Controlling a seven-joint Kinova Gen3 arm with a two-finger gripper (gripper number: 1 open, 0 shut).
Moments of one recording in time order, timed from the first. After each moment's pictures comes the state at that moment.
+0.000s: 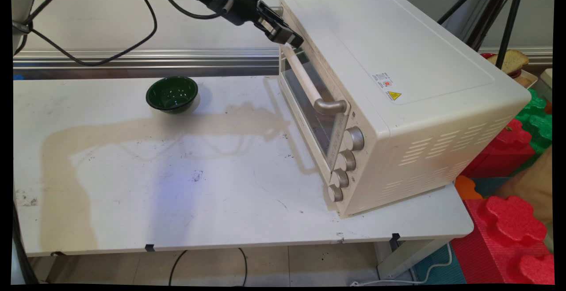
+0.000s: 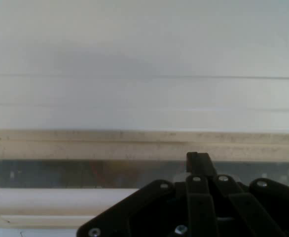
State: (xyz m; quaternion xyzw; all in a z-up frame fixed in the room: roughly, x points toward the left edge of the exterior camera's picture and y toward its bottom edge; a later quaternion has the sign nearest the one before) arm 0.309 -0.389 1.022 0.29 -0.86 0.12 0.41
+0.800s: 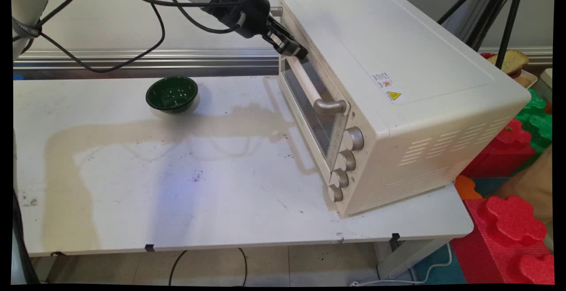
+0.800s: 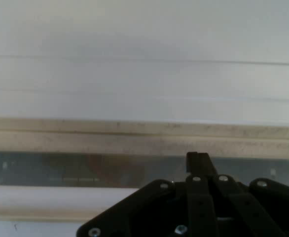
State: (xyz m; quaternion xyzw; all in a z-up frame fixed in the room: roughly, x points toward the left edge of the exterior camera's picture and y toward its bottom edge) arm 0.294 -0.395 1.002 0.31 -0.86 0.11 0.39
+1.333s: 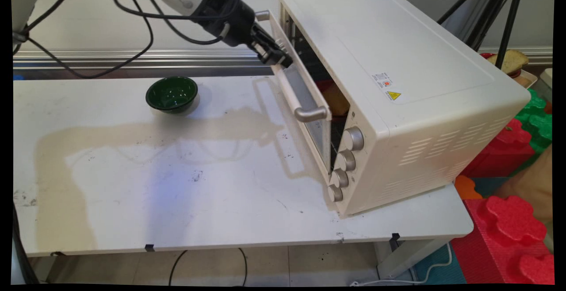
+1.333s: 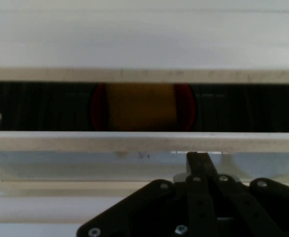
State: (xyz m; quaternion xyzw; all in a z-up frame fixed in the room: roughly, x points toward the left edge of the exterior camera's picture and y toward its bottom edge) arm 0.313 -0.380 0.993 0.30 -0.87 0.12 0.38
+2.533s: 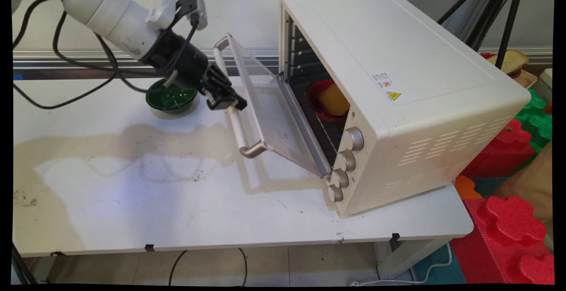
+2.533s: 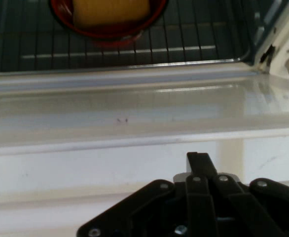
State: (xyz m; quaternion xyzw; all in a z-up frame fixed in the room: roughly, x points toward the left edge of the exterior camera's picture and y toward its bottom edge) arm 0.373 -0.317 0.941 0.28 -0.90 0.09 0.32
